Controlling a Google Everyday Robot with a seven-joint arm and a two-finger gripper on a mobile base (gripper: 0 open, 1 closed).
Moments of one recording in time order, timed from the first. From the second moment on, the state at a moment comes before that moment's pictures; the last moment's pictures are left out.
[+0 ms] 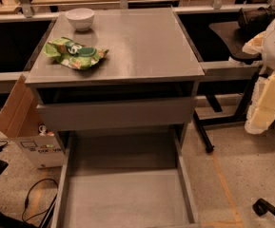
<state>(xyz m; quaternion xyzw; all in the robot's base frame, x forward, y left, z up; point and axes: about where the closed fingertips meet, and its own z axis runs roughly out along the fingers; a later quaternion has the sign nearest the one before) 0.438 -0.217 0.977 -0.60 0.78 -0.03 0.16</state>
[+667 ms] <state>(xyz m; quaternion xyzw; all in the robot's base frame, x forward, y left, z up) 0.466 -0.196 0.981 -0.60 0.77 -0.02 0.21</state>
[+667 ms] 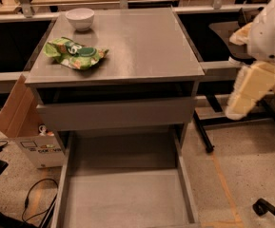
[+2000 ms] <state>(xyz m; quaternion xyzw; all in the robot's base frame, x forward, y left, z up) 0.593 -0.080 1.015 -0.57 0.71 0.08 0.40</state>
